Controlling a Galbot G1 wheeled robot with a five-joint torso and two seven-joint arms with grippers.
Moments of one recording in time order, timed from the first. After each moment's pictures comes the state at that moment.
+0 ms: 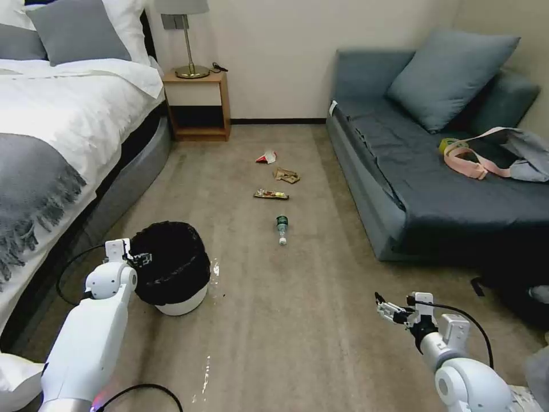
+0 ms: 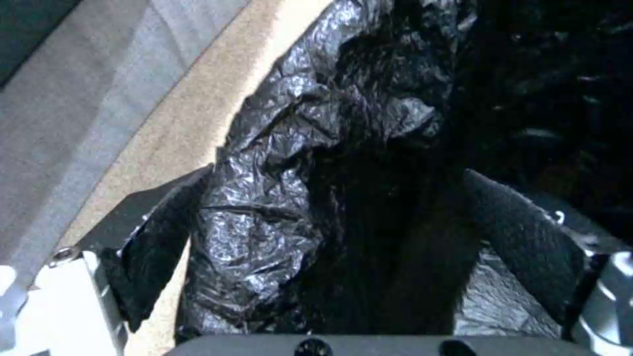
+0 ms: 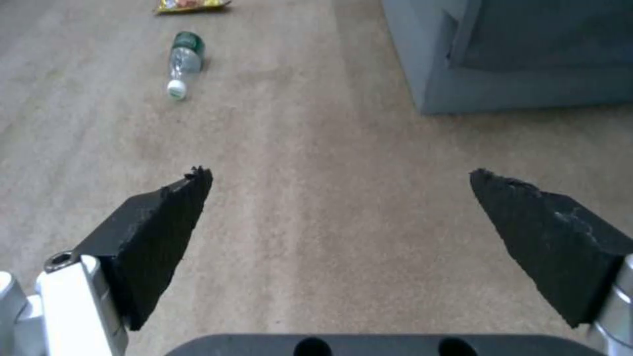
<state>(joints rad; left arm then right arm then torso) 0.80 -1.15 -0.54 -1.22 -0.35 0.63 -0.23 -1.52 1.32 0.70 1.98 0.36 -0.48 -0.03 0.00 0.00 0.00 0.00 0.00</state>
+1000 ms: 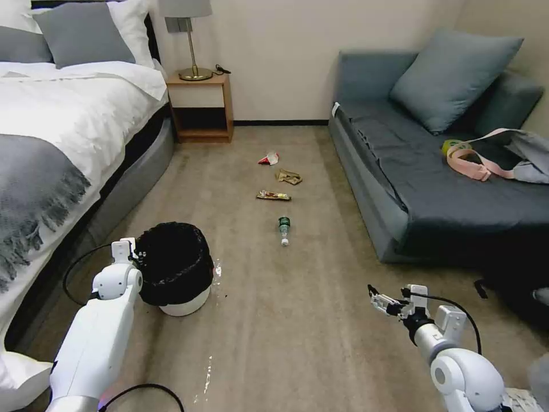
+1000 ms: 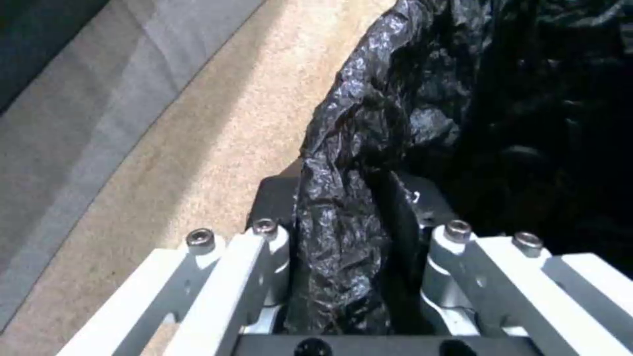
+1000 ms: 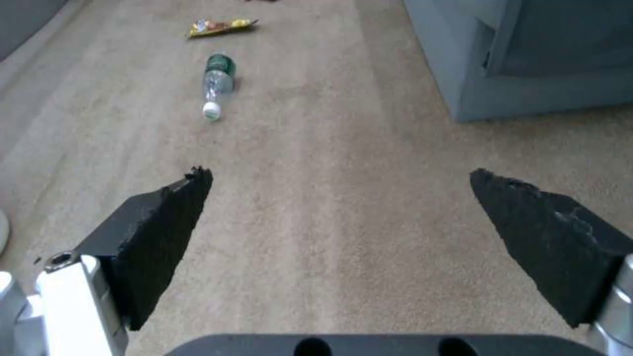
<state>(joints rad) 0.85 -1.17 -0.55 -1.29 -0.32 0.64 -0.19 -1.49 1.31 0.69 1.99 0.47 -0.50 -0.02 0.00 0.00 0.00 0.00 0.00</state>
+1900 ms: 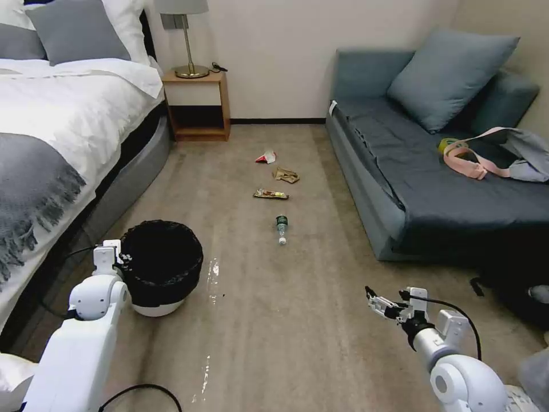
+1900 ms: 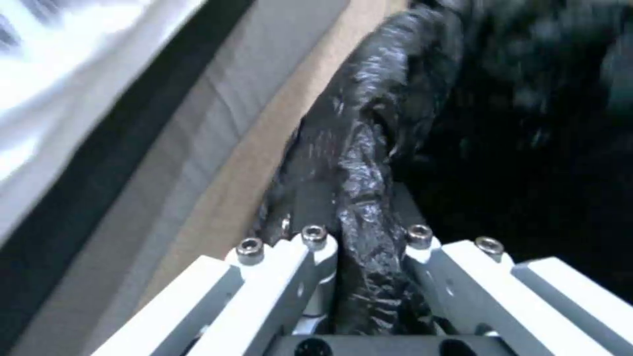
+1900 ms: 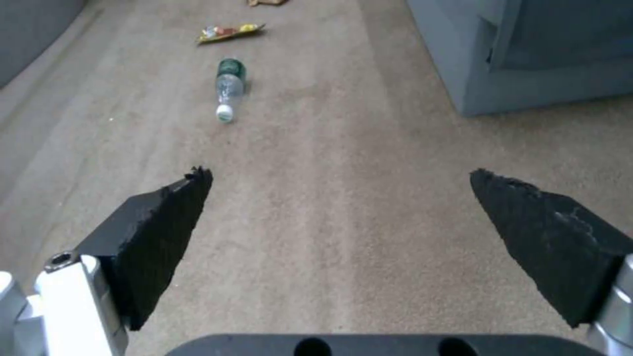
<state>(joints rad) 1.04 -1.14 -0.66 -1.61 -0.23 0.63 -0.20 -1.54 1.33 0.69 2.06 0.49 -0.51 -0.01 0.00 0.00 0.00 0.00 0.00</state>
